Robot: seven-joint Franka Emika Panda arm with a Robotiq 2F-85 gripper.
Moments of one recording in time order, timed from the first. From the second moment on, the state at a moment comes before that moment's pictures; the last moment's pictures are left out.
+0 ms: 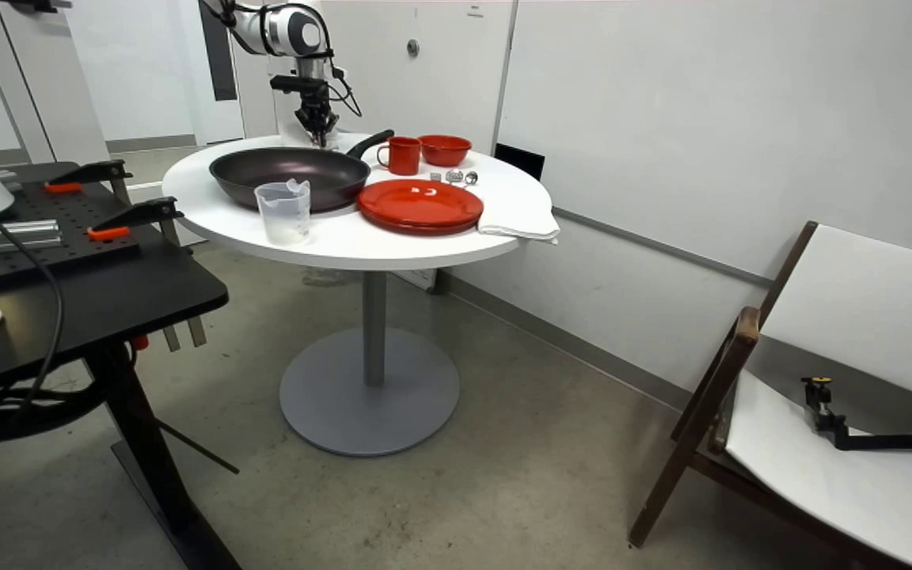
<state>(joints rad) 0.37 1.41 0.08 -0.62 -0.17 2.06 0.06</state>
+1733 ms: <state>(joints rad) 0.39 1.37 0.09 -0.62 -0.10 1.84 0.37</state>
